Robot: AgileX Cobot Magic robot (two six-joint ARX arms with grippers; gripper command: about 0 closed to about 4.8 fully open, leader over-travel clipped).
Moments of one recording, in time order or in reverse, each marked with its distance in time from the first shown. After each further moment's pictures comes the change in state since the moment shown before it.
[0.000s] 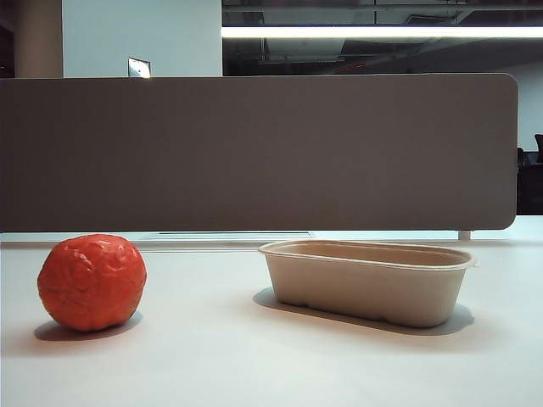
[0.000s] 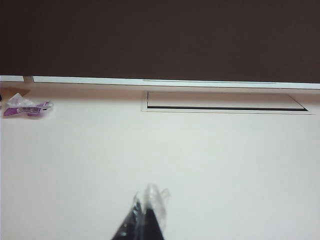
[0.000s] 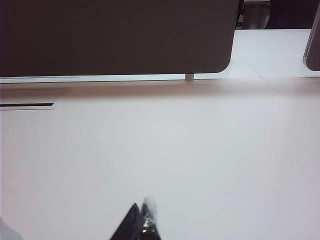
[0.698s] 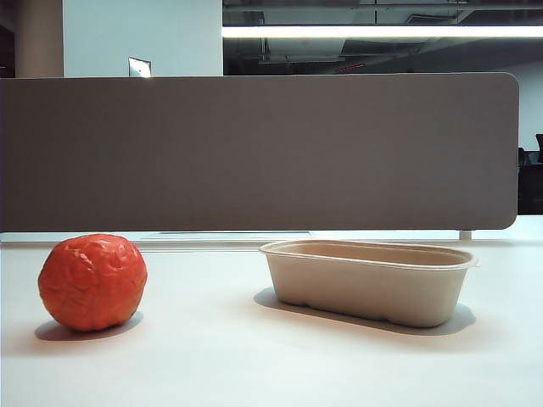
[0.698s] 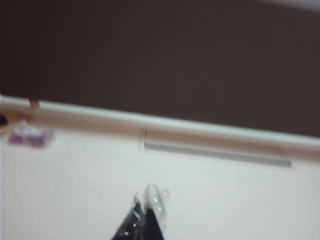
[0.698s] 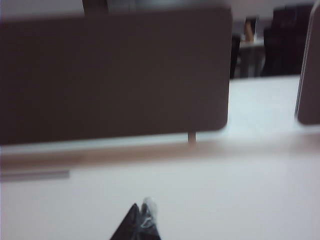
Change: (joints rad) left arm 0.000 0.002 0.122 -0.012 -0.029 -0.117; right arm 0.000 0.005 0.201 -0.006 0.002 0.035
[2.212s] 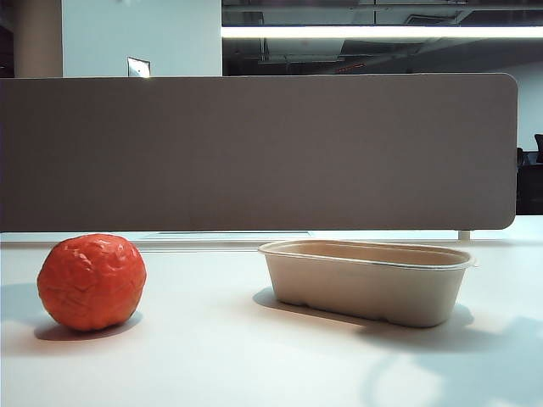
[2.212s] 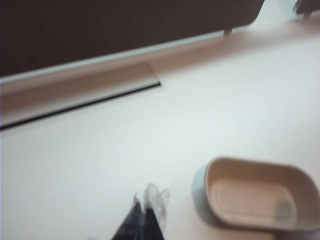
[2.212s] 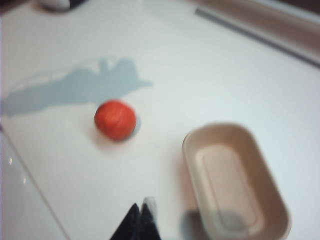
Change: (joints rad) left arm -0.461 0.969 0.916 -0.435 0.040 0.098; right arm 0.655 0.813 0.836 -0.703 -0.249 -0.021
